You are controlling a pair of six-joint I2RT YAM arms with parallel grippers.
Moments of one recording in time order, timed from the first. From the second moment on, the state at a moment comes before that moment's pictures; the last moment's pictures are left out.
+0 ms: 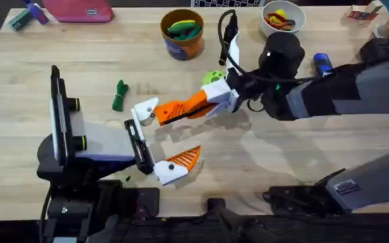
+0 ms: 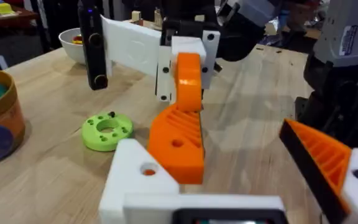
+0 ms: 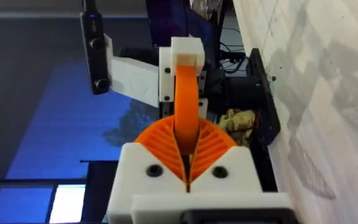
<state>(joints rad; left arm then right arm) -0.01 0.01 0.01 -0.12 1.16 0.02 0.44 1.74 0.61 1.03 -1.48 1.41</state>
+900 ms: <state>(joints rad) -0.01 0.01 0.01 -0.12 1.16 0.01 0.51 1.74 0.66 0.90 -1.35 1.32</state>
